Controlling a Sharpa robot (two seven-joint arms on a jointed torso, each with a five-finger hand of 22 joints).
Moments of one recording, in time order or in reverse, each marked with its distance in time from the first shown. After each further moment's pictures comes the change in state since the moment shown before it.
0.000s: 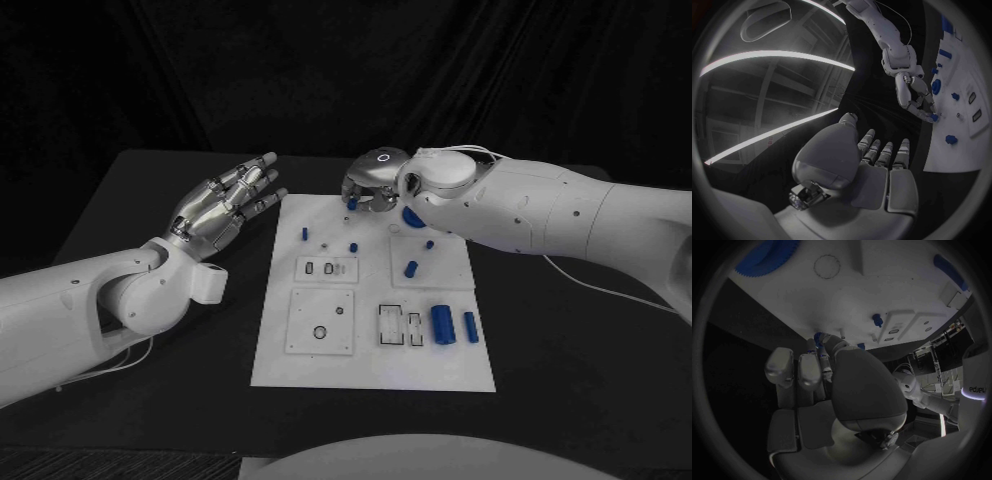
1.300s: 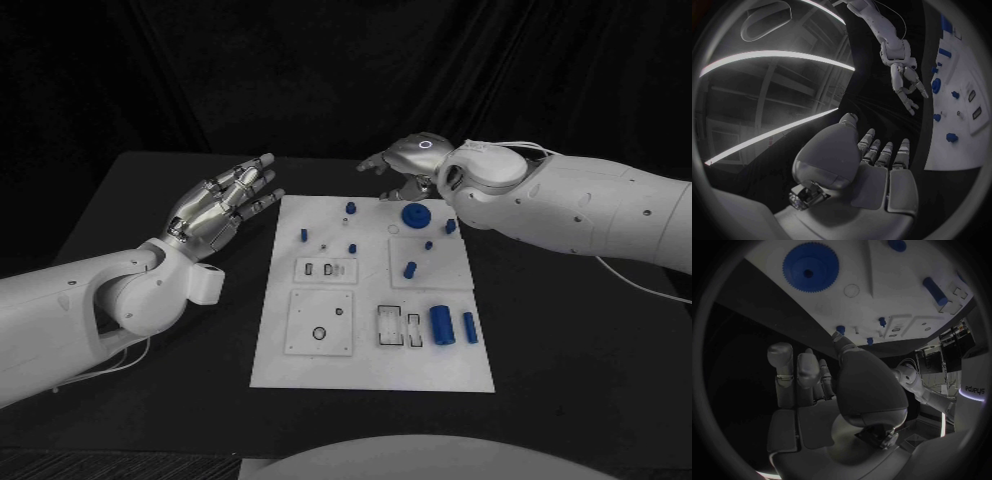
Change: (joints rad) left arm 0.000 -0.006 0.000 -0.006 0.000 0.006 0.000; left_hand 0.004 0.004 0.003 -0.003 0.000 0.007 0.000 0.004 0.001 0.000 0.000 0.004 0.000 0.000 0.000 0.000 0.000 0.000 0.000 0.000 0.000 0.000; right arm 0.032 -0.196 0.000 0.161 -0.002 -0.102 -0.070; right_hand -0.135 0.040 -0.165 0.044 -0.124 -0.402 -0.104 -0.036 -0.186 -0.226 0.029 0.072 0.010 -0.022 0.021 -0.019 -0.047 0.000 -0.057 0.021 -0.148 -0.071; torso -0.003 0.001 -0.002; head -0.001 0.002
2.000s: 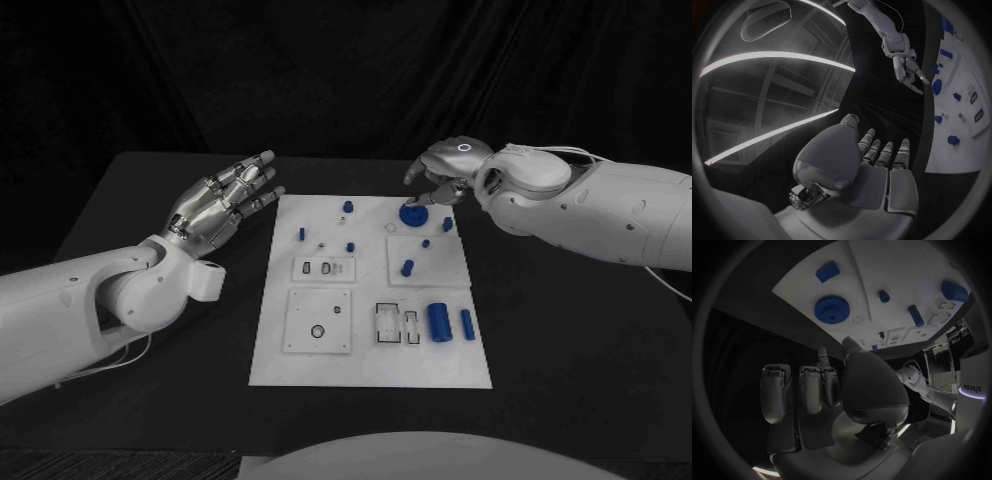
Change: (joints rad) left arm -0.001 0.007 0.000 -0.009 0.000 0.003 0.000; left_hand 0.020 0.010 0.028 -0.006 0.008 0.000 0.000 0.004 0.000 0.000 0.000 0.004 0.000 0.004 0.004 0.005 0.003 0.000 0.004 0.004 0.000 0.000; right arm -0.015 -0.137 -0.001 0.076 0.000 0.027 -0.044; right_hand -0.113 -0.004 -0.103 0.139 -0.036 0.295 0.076 0.025 0.077 0.589 -0.102 1.373 1.205 0.048 -0.055 0.355 0.331 -0.102 0.223 -0.052 0.474 0.263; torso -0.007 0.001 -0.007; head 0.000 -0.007
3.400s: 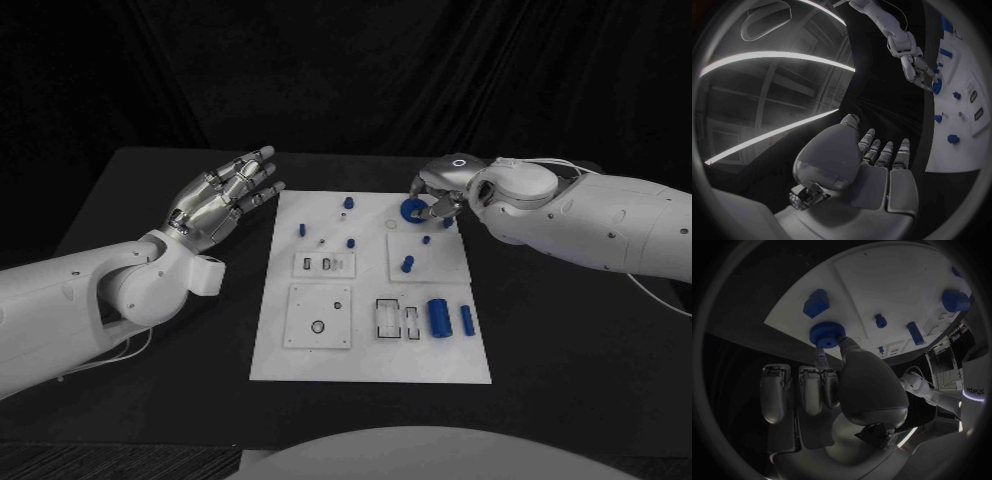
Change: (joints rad) left arm -0.002 0.008 0.000 -0.018 0.000 0.011 0.000; left_hand 0.000 0.000 0.005 0.000 0.000 0.000 0.000 0.000 0.000 0.000 0.000 -0.001 0.000 0.003 0.003 0.003 0.000 0.000 0.000 0.000 0.000 0.000; right arm -0.058 0.035 0.006 -0.055 0.003 0.056 -0.006; right_hand 0.108 -0.006 0.051 -0.102 0.282 0.107 0.018 0.086 0.047 0.000 0.000 0.000 0.000 0.004 -0.004 0.000 0.000 0.001 0.004 -0.004 -0.011 -0.001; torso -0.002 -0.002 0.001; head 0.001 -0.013
